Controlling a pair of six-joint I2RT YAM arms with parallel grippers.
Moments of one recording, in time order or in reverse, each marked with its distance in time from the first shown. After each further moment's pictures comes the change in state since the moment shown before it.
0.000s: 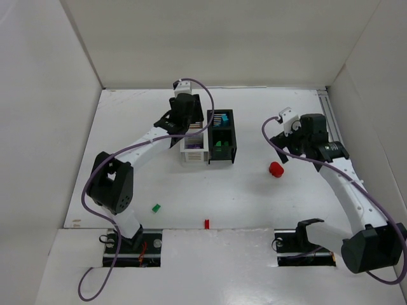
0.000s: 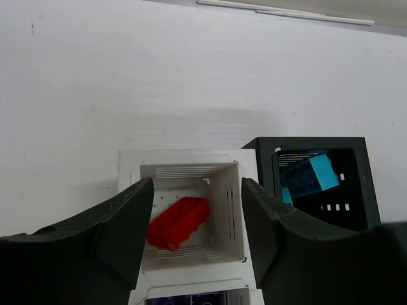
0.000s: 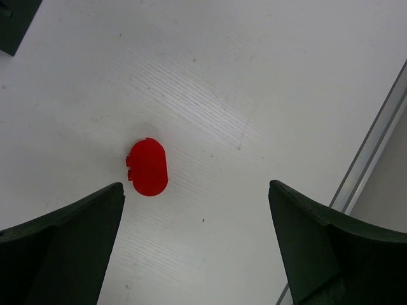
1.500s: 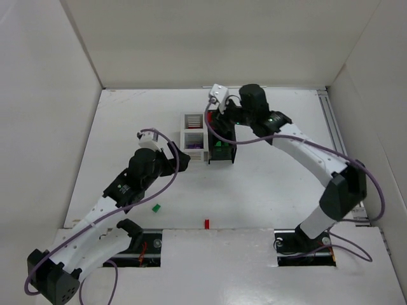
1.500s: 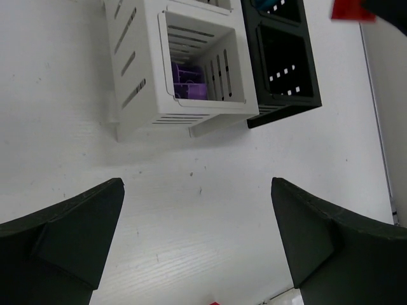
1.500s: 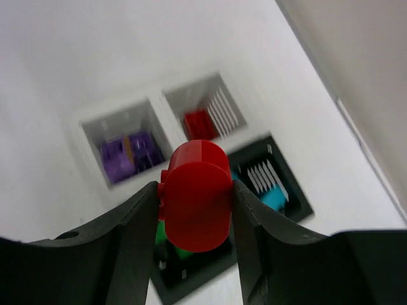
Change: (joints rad) left arm -0.053 -0.931 -0.659 -0.233 0.219 -0.271; right arm 0.409 0.444 0.397 0.355 -0.318 0.005
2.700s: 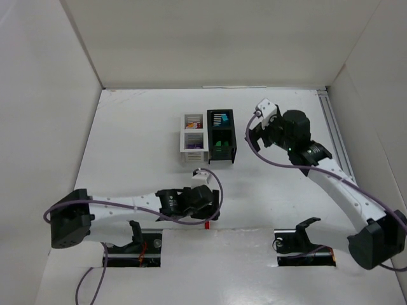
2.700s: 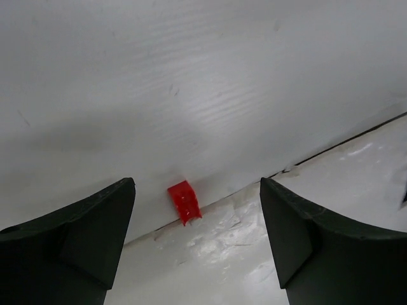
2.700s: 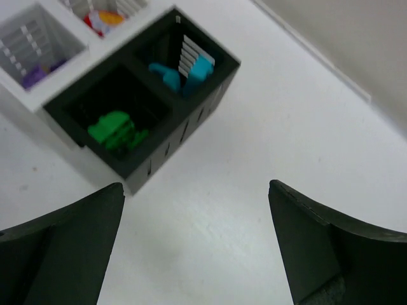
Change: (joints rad) left arm -0.639 0.409 -0.019 -0.064 -0.087 -0.293; right arm -0.164 -0.374 -0.391 0.112 0.143 0.109
